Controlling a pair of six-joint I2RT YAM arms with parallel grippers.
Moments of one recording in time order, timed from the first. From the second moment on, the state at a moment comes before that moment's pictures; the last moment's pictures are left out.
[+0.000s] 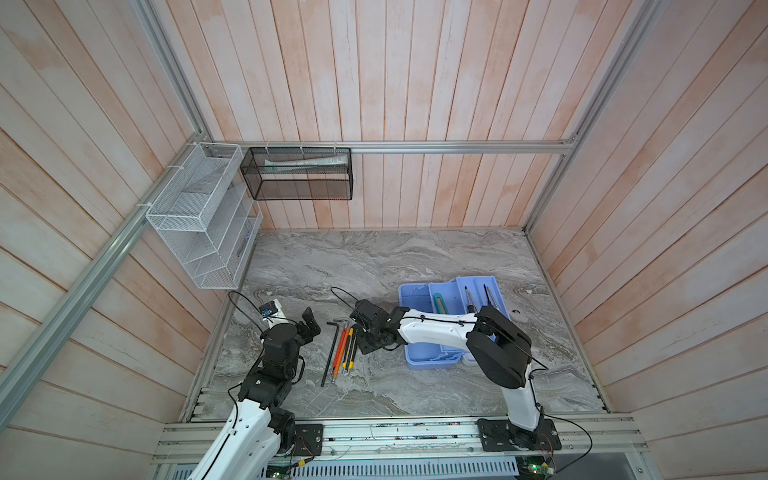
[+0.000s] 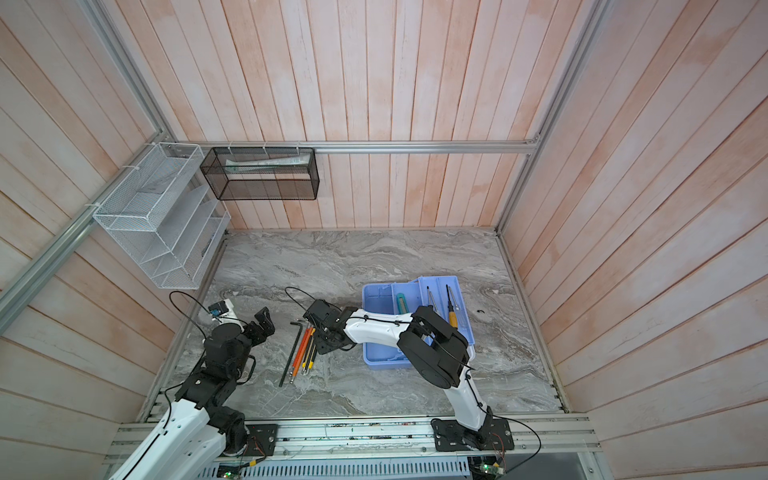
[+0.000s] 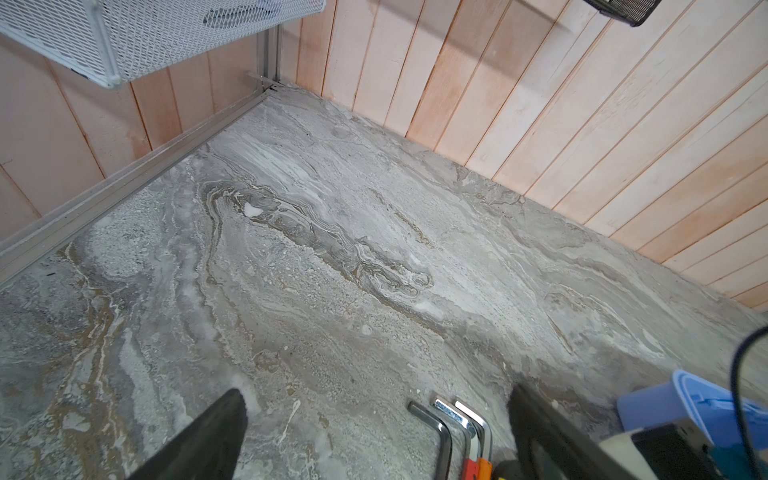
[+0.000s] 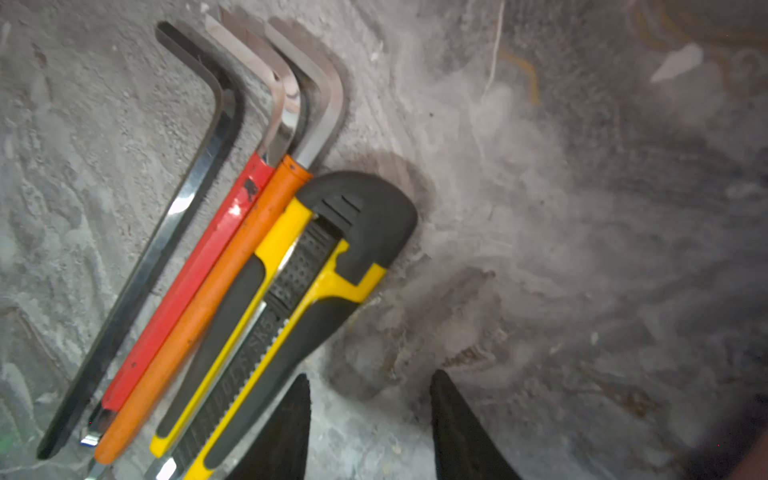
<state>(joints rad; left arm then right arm) -0.28 0.60 0.32 -0.14 -0.37 -0.50 1.07 2.06 1.42 -0.48 0.03 0.57</state>
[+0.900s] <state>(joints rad) -0.28 0.62 0.32 -0.14 -0.35 -0.50 1.11 2.13 1.52 -0.43 0.14 0.49</state>
